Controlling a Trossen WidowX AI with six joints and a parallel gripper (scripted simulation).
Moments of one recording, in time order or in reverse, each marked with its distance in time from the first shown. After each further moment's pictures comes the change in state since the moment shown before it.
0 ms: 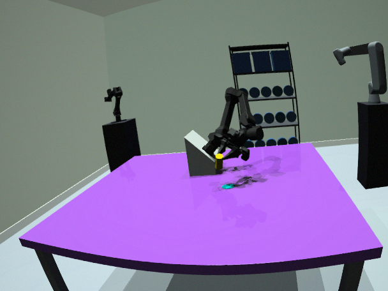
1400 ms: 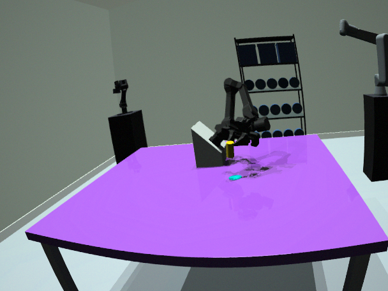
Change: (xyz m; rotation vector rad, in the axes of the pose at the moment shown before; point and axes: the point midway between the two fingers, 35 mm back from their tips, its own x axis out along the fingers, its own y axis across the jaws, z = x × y) arm -0.017 0.004 0.008 0.211 -0.214 0.128
